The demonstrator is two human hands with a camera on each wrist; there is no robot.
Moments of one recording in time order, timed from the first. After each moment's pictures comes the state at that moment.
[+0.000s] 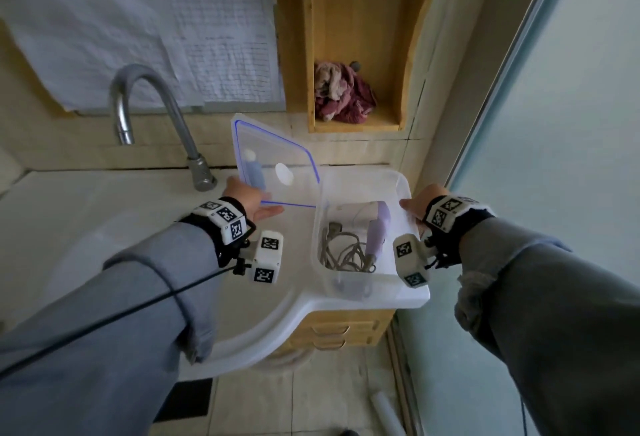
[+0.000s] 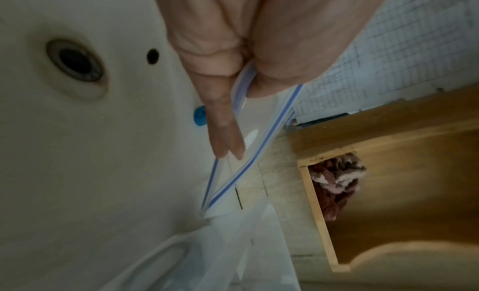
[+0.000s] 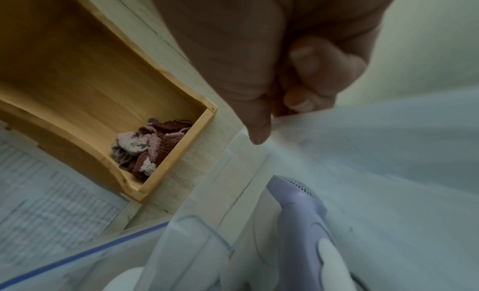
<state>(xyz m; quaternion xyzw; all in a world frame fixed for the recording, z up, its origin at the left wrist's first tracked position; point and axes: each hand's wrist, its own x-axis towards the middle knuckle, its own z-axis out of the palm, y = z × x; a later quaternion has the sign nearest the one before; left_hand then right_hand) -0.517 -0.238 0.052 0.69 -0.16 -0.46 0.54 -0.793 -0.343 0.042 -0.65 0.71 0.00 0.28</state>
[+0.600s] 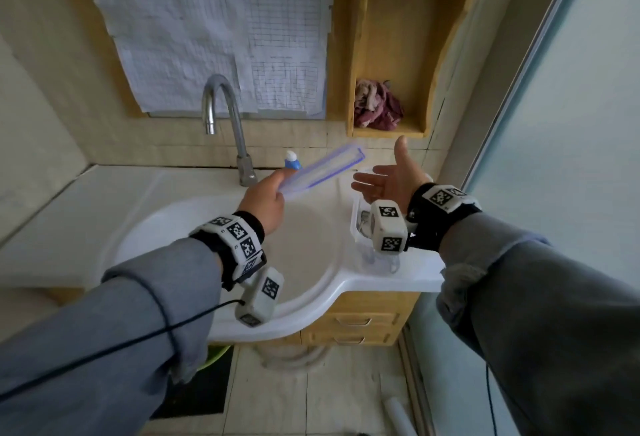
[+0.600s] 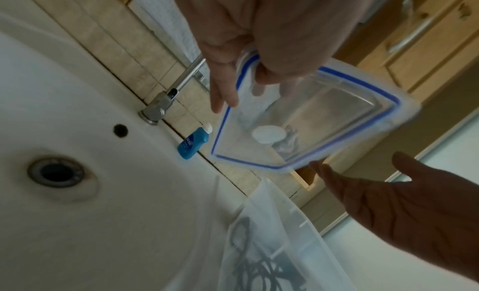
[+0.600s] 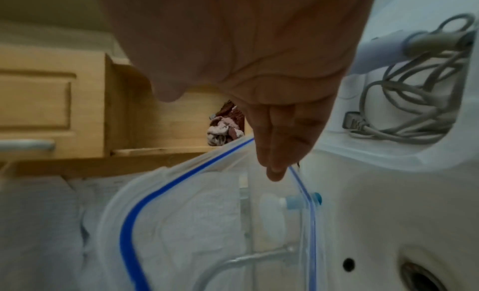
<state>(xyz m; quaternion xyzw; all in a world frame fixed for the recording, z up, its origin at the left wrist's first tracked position) -0.494 -0.110 0.080 0.74 -0.55 -0.17 0.35 -0.697 -0.228 0.113 -0.35 0.45 -0.31 0.75</state>
